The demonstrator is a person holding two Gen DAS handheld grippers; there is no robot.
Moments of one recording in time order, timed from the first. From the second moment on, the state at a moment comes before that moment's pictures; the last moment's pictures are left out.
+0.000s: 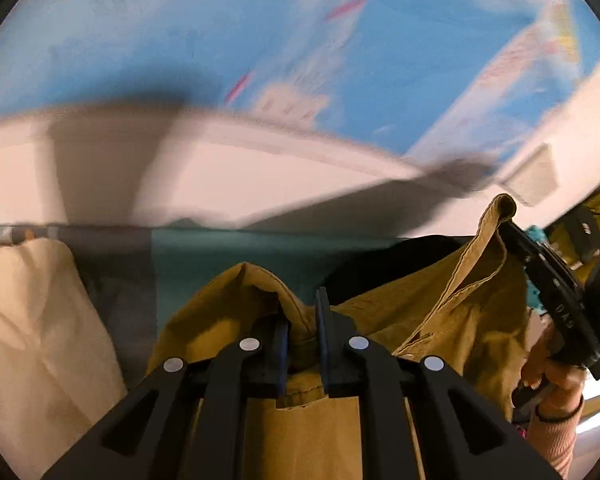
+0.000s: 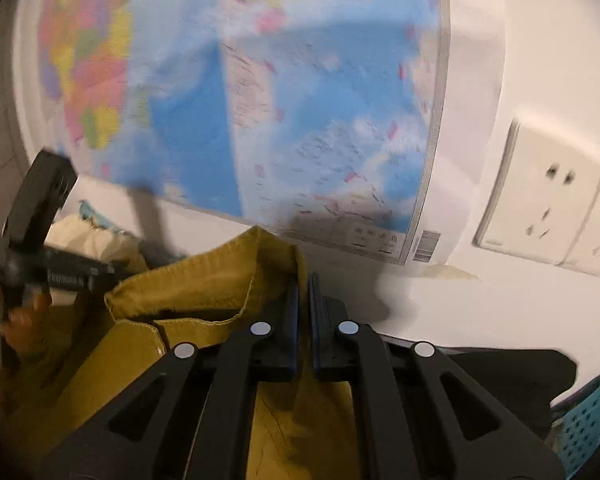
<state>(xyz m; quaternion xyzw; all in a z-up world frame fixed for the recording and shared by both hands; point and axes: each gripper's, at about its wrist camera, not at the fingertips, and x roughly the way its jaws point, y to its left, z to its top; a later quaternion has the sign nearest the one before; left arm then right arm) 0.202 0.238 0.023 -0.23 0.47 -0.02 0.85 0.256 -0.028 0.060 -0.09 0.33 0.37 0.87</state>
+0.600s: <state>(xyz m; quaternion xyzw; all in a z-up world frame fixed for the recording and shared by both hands) 0.100 0.170 0.014 -0.09 0.45 -0.06 0.89 0.123 -0.241 0.003 -0.05 0.45 0.34 0.82</state>
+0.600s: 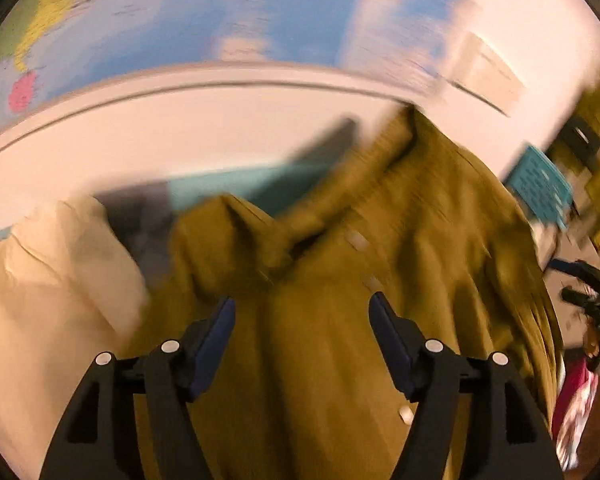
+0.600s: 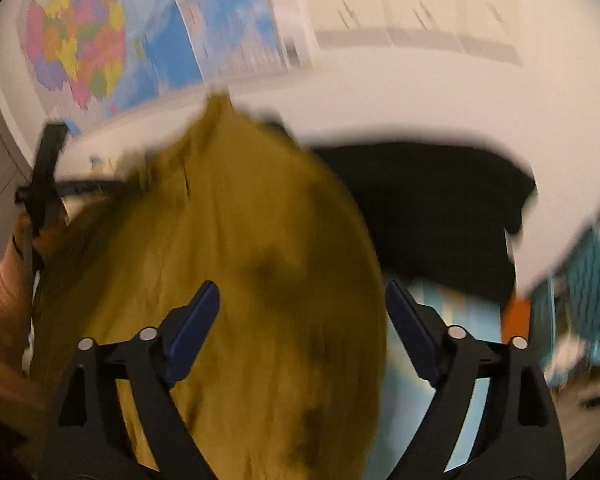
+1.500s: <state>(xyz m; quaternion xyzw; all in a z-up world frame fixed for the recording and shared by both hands) -0.089 0.222 0.026 -0.07 0.39 0.08 0.91 0.148 -0.327 -0.048 0.00 0.46 0.16 0.87</state>
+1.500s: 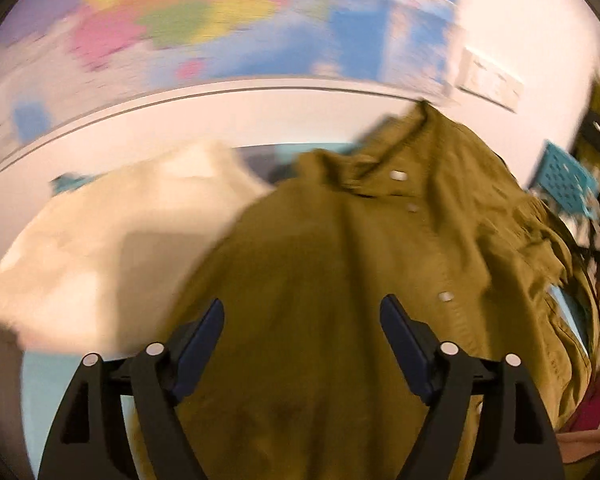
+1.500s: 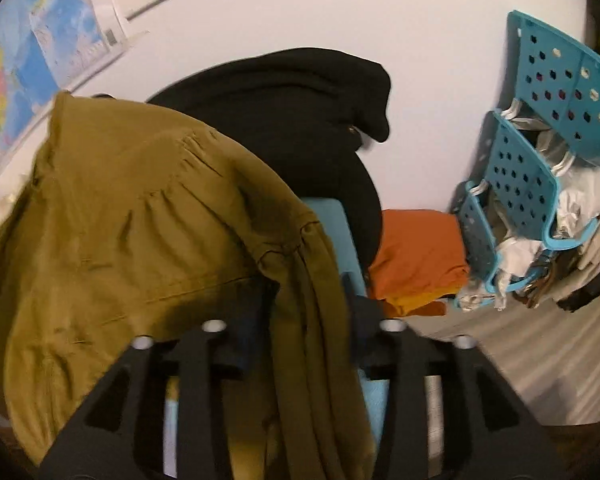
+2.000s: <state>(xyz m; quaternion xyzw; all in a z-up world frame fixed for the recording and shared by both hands) -0.138 0.235 -0.042 -0.04 0.46 0.09 0.88 0.057 -0.305 -0.004 0.00 0.37 0.24 0.90</state>
